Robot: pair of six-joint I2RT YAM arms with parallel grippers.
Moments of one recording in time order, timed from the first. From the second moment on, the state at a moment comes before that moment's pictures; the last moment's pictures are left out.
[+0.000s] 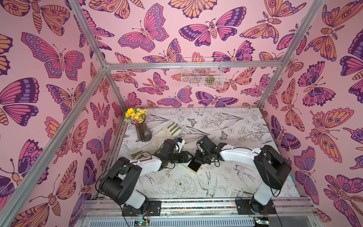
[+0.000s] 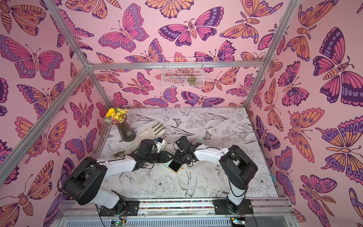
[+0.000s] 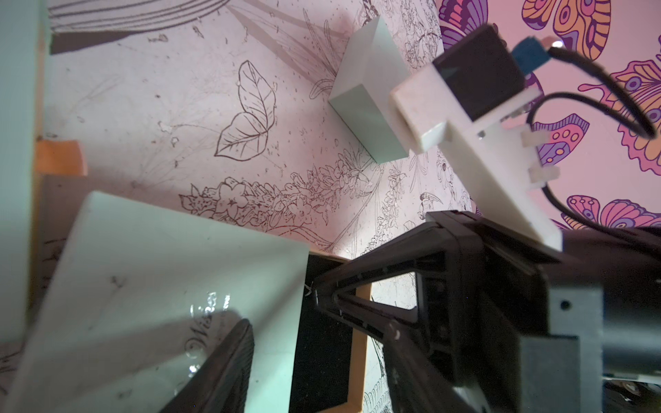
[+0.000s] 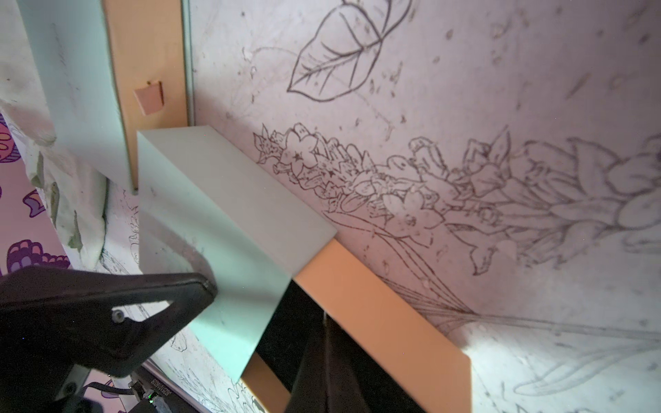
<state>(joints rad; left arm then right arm) -0.53 1.52 0.58 0.21 0.57 -0.61 0.79 1.74 1.00 -0.33 -0.21 1.00</state>
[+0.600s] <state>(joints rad) -0.53 1.52 0.59 0.20 0.57 -0.61 0.80 1.74 0.99 -0.31 -0.23 1.00</state>
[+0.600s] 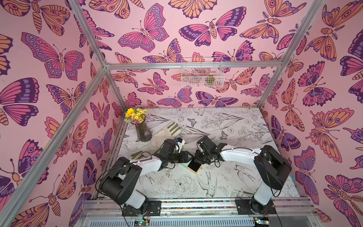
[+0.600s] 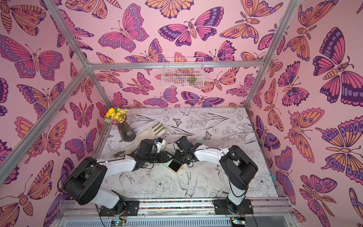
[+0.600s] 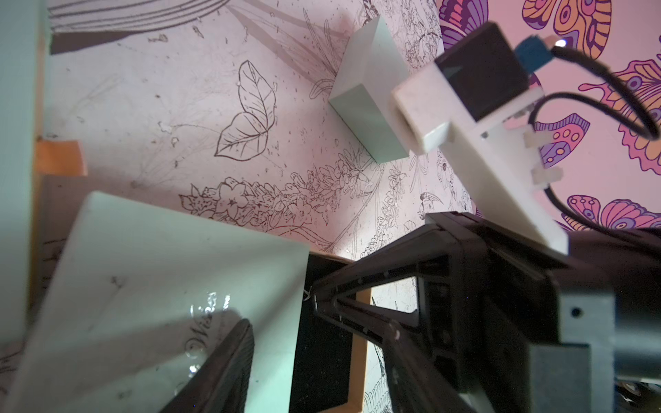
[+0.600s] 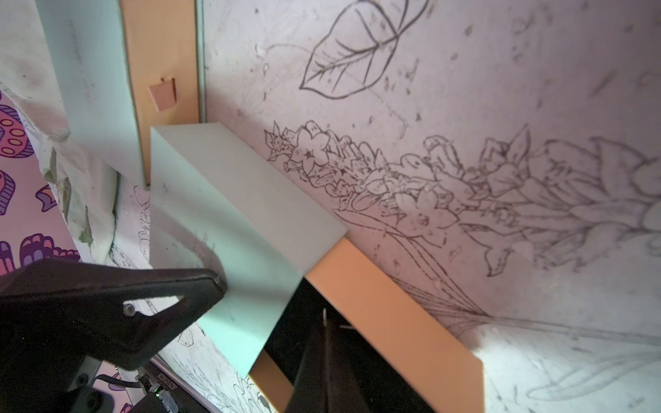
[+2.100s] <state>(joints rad) -0.54 1.52 0.59 0.19 0.56 -0.61 0.82 1.71 0.97 -0.35 -0.16 0.99</state>
